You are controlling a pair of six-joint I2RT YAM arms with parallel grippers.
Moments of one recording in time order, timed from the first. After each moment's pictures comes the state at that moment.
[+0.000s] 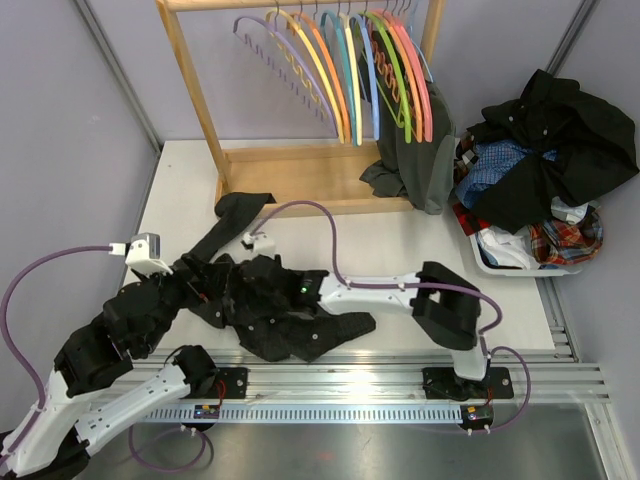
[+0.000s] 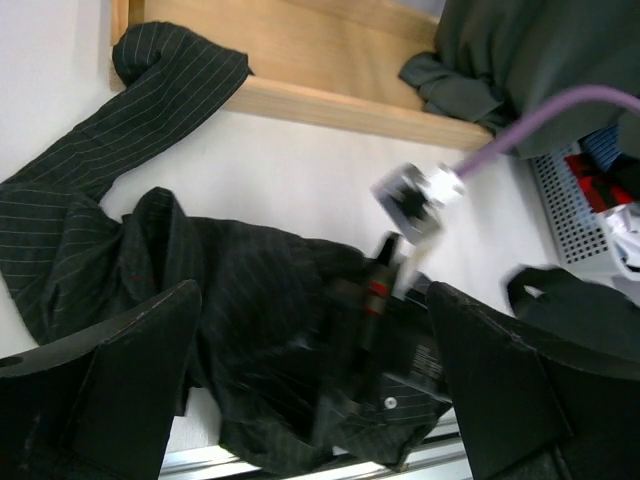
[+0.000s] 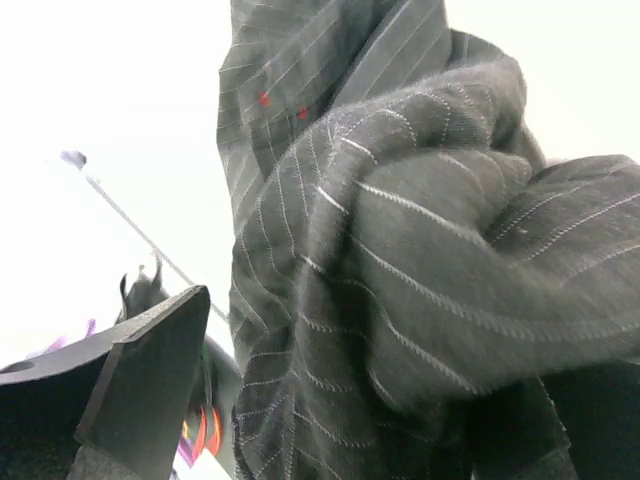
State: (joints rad) left arm -0.86 0.37 0.95 -0.93 -0.58 -0.68; right arm 1.26 1.89 1.31 -0.01 0.22 0.78
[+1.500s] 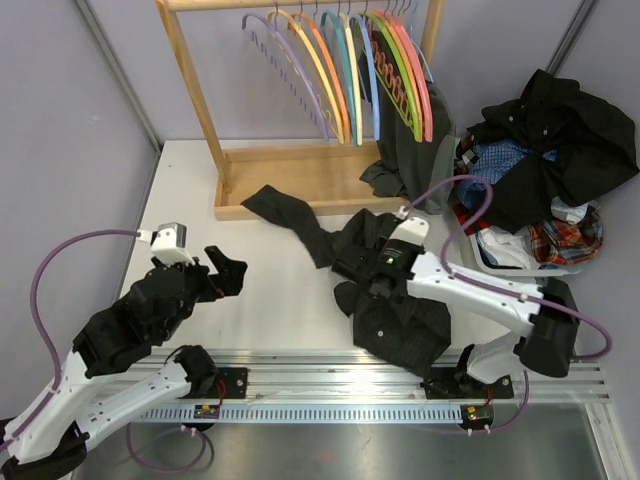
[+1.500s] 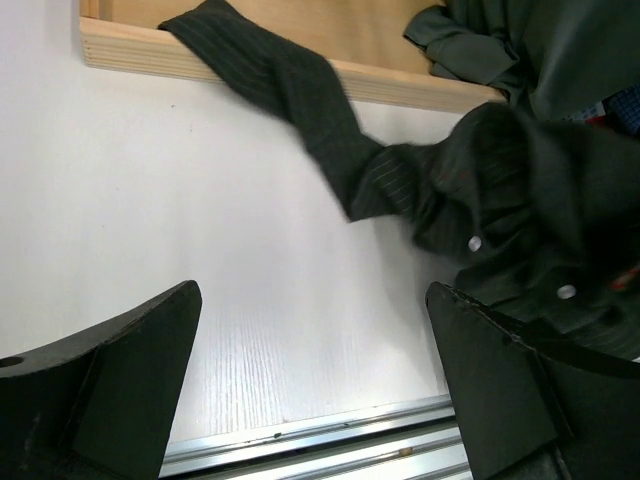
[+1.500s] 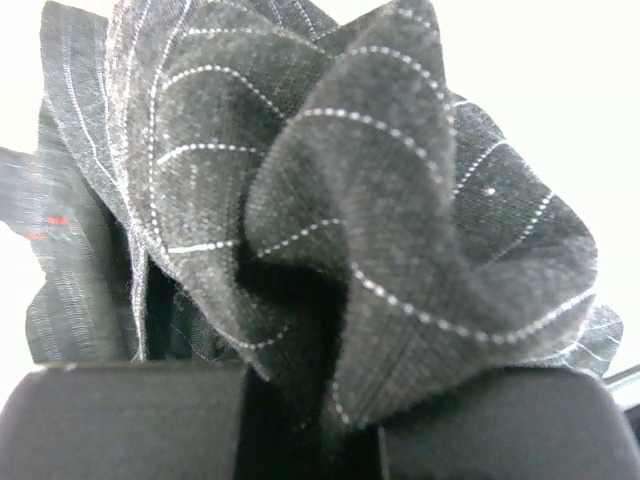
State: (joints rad) left arm -0.86 0.47 0.95 -0.91 -0.53 -0.68; right arm 1.07 1.48 1.22 -1.17 0.87 1.43
